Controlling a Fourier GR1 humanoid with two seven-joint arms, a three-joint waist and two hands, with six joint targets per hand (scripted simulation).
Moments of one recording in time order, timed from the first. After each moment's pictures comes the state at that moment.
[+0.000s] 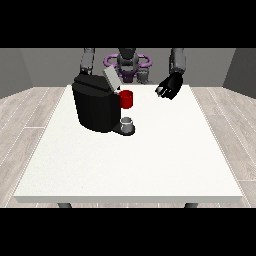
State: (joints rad) left arm -0.64 0.35 -0.09 -0.77 -0.79 -0.20 -0.26; right arm -0.24 -0.04 -0.02 -1.15 0.18 -0.20 -0.02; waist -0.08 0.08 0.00
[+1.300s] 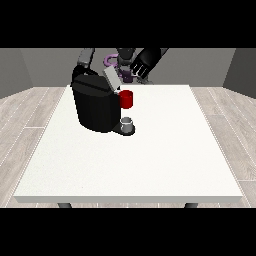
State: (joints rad) left arm -1.08 0.38 0.10 -0.75 -0.70 -0.45 -0.04; right arm -0.33 -0.02 0.04 -1.23 0.18 -0.18 -0.02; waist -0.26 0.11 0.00
